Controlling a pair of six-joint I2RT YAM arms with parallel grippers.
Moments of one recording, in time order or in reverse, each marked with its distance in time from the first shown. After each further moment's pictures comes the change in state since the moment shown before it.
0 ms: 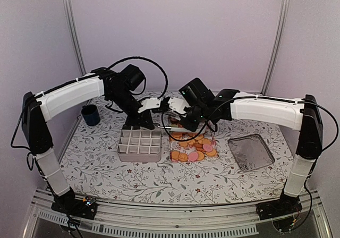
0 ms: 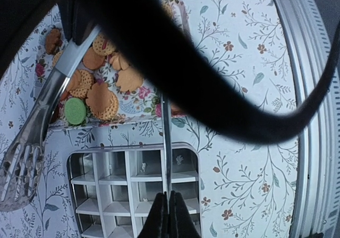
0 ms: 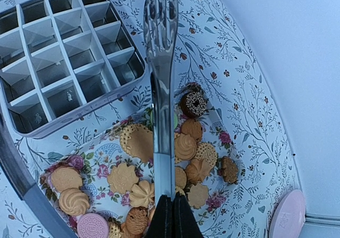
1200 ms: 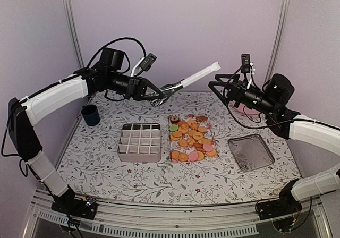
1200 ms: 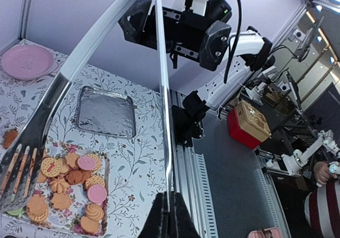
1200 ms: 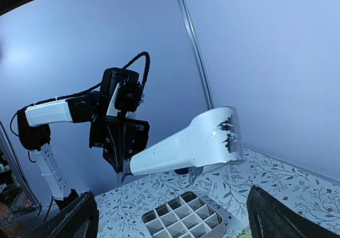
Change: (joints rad) left arm 0.113 -0.141 -0.112 0.630 0.708 -0.892; right arm -0.375 -0.640 -0.709 1.088 -0.784 0.754
